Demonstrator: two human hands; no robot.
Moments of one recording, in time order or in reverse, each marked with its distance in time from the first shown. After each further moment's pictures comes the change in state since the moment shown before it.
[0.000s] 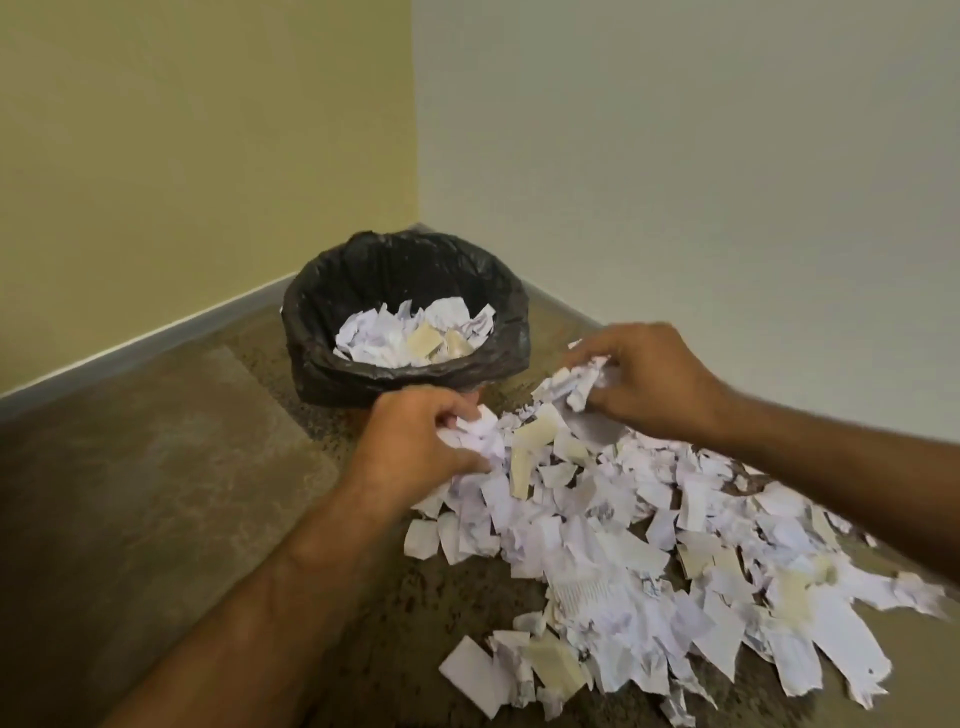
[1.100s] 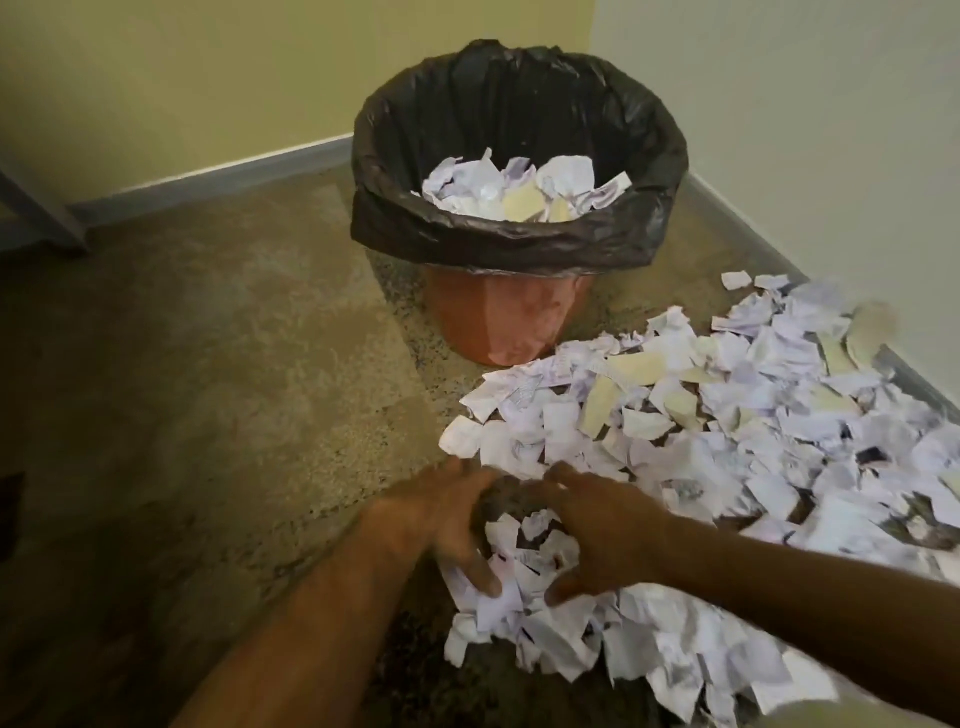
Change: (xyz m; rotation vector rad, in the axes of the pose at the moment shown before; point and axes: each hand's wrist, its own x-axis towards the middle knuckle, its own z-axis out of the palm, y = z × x) left_hand -0.039 -0.116 0.136 0.382 -0.720 -0.387; right_hand -0.047 0.080 0.209 -0.271 -0.932 -0.359
